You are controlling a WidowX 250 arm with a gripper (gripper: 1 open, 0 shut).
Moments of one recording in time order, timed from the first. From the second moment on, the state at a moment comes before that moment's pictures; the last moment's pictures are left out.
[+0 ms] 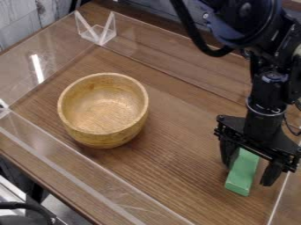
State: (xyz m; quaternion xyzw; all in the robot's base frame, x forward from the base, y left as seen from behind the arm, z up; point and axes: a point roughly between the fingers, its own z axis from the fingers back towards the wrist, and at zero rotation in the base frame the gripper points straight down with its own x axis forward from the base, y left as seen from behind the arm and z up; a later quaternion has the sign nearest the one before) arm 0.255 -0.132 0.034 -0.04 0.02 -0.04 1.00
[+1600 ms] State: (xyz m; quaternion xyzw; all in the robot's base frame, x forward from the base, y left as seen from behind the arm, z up) arm 0.252 -0.128 0.037 -0.06 0.04 -0.04 1.00
